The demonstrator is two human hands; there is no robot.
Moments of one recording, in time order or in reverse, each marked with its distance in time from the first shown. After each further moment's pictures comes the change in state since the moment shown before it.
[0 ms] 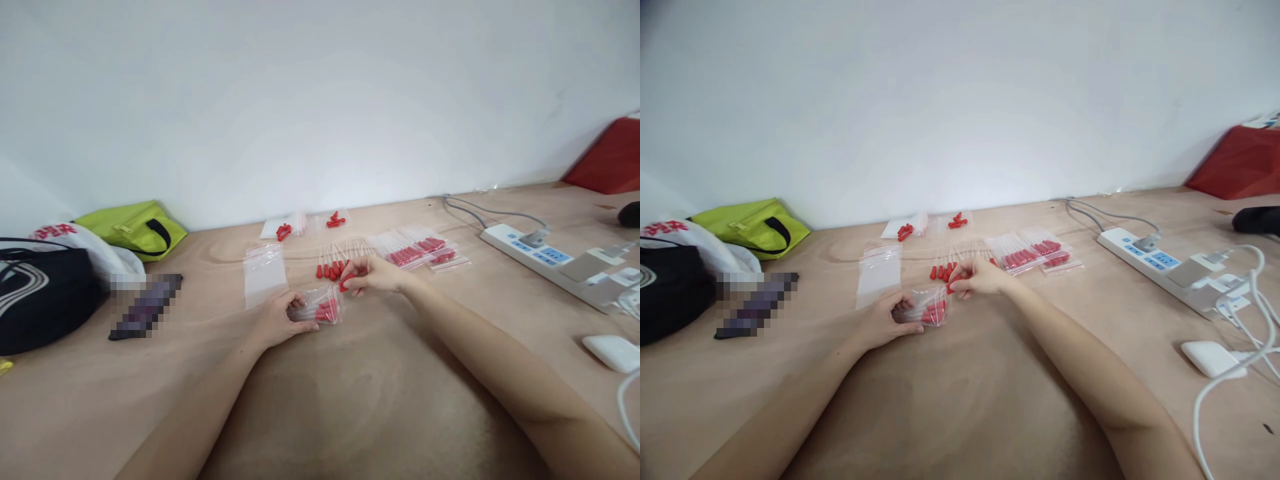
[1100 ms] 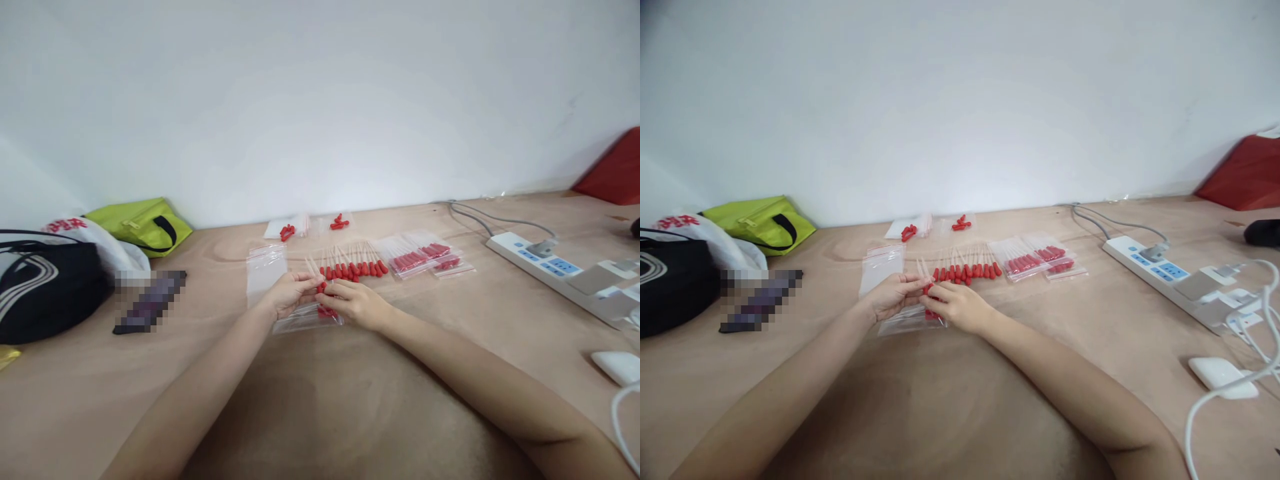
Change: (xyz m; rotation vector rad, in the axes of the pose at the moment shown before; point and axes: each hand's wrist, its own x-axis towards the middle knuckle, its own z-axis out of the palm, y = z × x) left_hand 0.046 0.038 -0.012 -1.088 -0.141 -0.637; right_hand 0.002 0.019 0.051 -1.106 0.229 -1.016
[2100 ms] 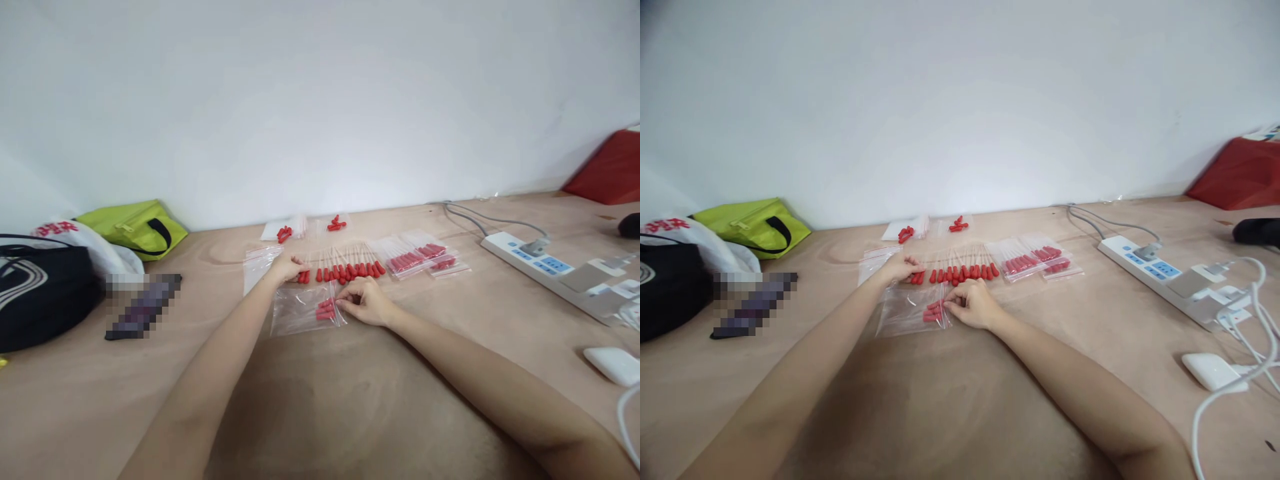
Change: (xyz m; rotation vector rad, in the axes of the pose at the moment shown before) left_hand 0.083 0.011 -0.036 0.526 0.248 0.079; right_hand -0.022 0.012 0.000 0.351 -0.057 0.635
